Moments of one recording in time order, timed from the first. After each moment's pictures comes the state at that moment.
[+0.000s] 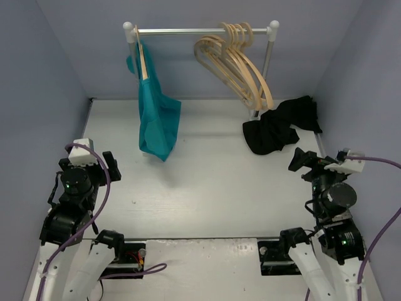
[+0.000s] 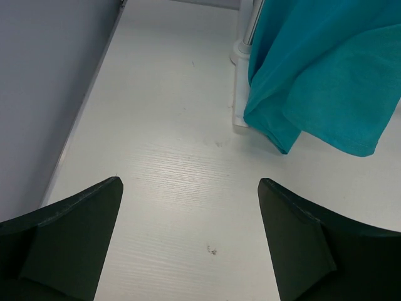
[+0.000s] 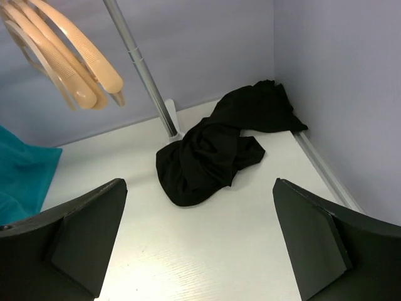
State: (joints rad) left arm -0.22 0.51 0.91 -0.72 -0.34 -0.17; right arm 0.19 0.33 0.80 -0.44 0.37 0.21
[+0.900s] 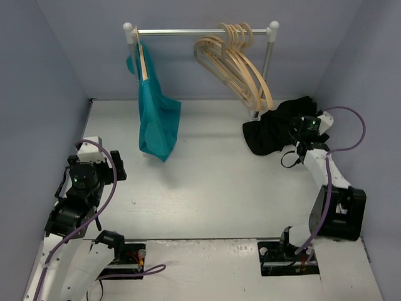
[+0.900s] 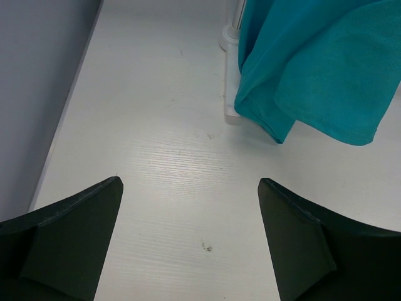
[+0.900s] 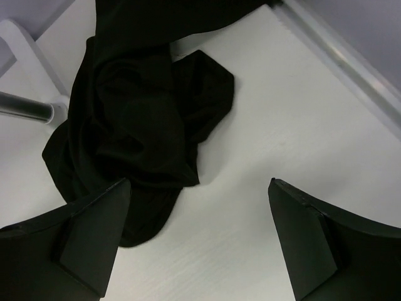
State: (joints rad) left arm -0.27 0.57 0.89 -0.70 -0.34 -0.17; right arm -0.14 1.38 0.91 -0.14 0.27 0.51
